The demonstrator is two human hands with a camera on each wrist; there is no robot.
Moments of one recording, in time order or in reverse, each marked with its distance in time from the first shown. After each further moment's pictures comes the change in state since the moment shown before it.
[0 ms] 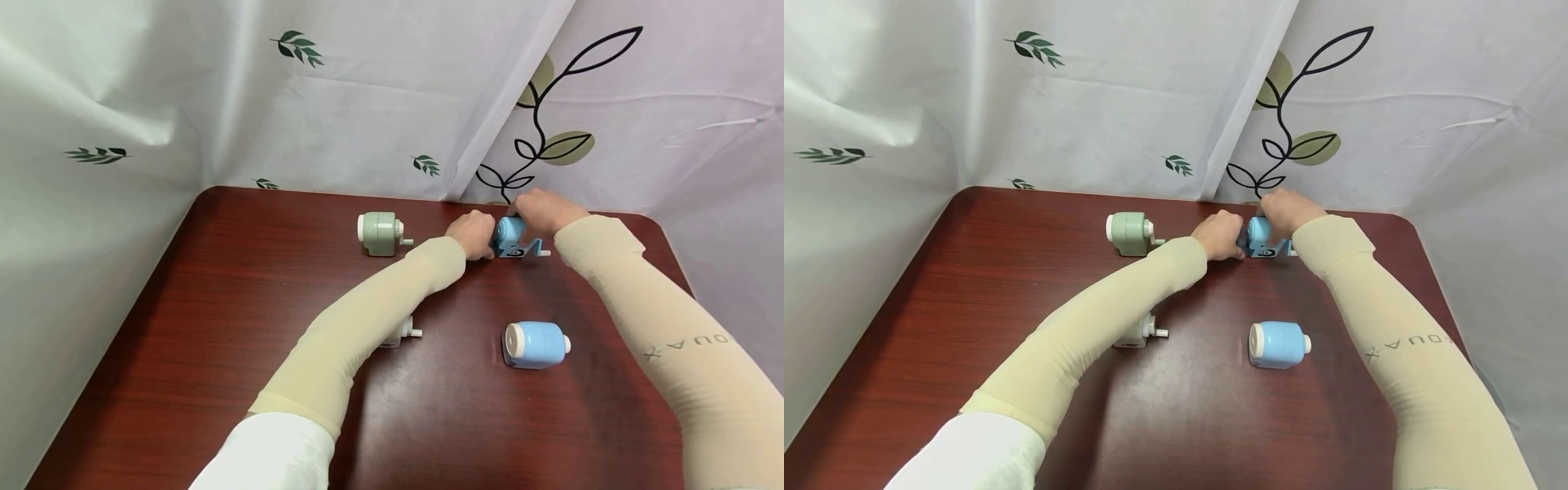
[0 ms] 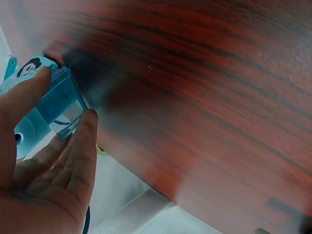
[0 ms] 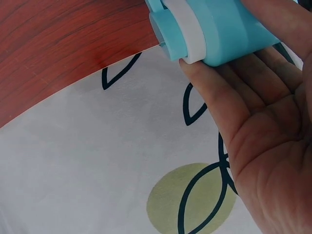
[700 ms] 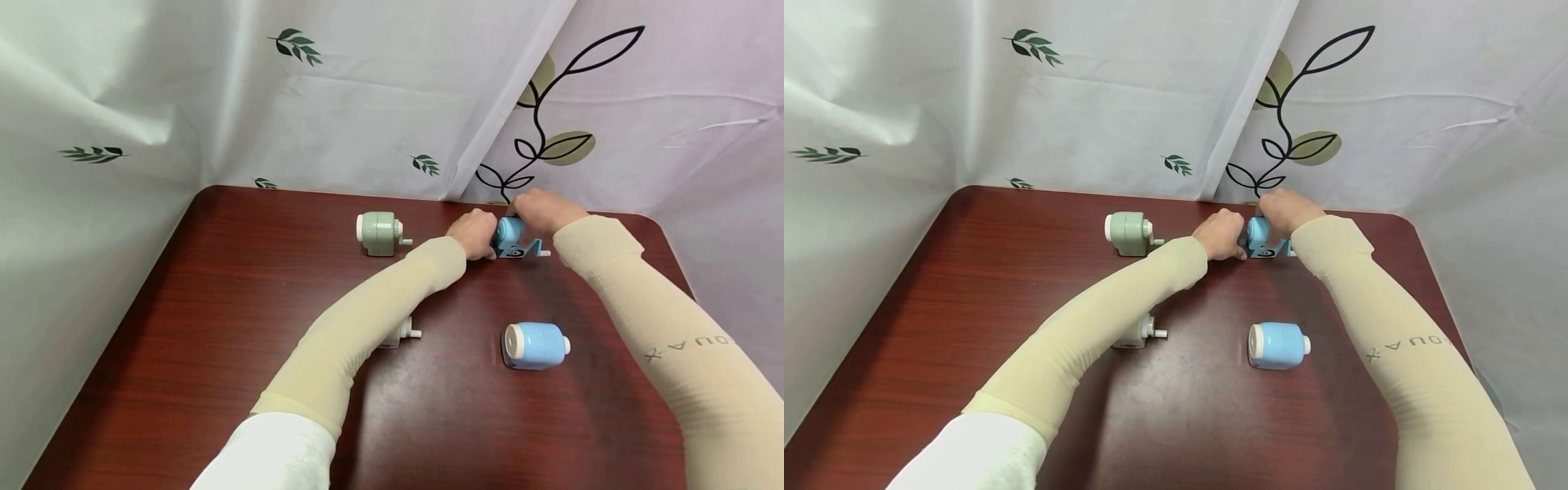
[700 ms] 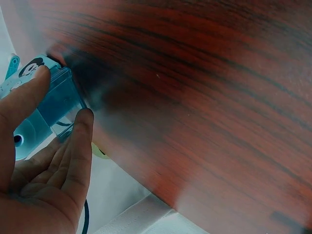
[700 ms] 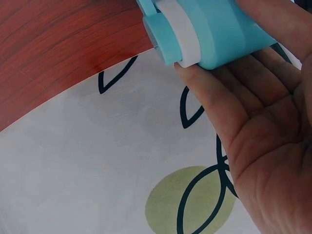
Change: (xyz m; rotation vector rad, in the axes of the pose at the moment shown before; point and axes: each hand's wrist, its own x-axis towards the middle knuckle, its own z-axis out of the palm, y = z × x) left_hand 0.004 0.000 0.002 -0.017 0.016 0.047; right_hand 0.001 -0.001 -0.001 -0.015 -0.006 -0.012
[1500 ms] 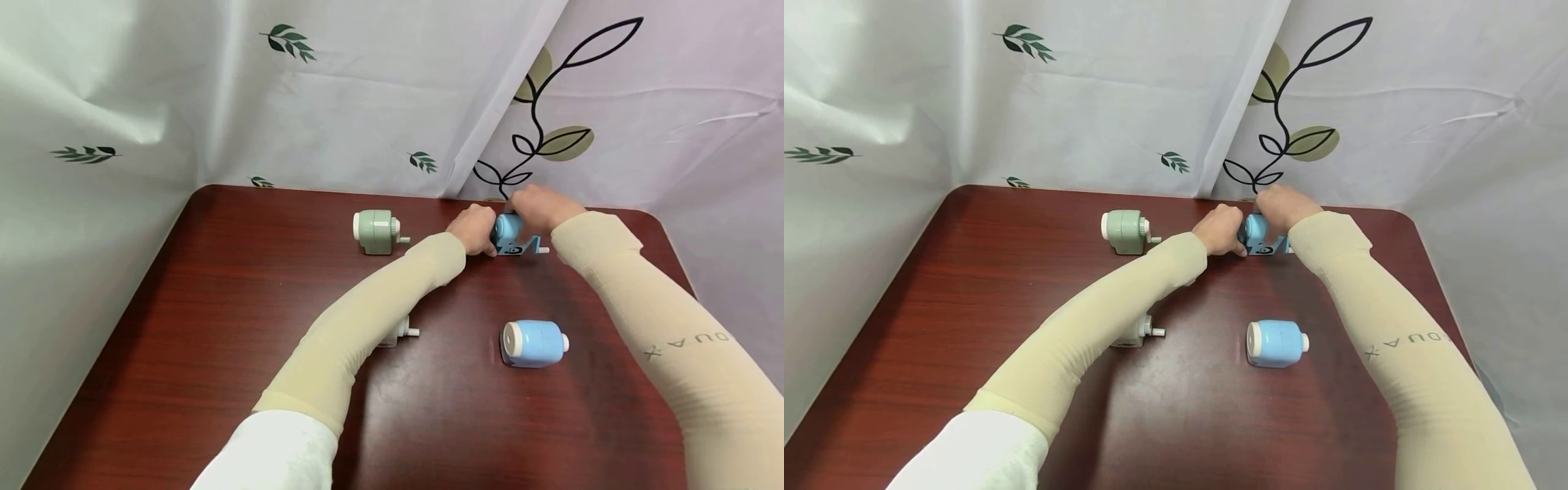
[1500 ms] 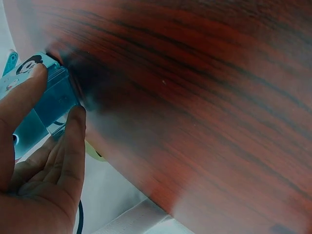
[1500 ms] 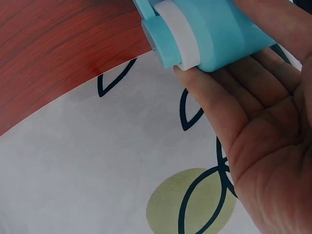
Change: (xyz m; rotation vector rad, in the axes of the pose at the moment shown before) left_hand 0.011 0.000 0.002 -0.055 -0.021 -0.023; right_hand 0.002 0.002 0.001 0.004 0.014 -0.017
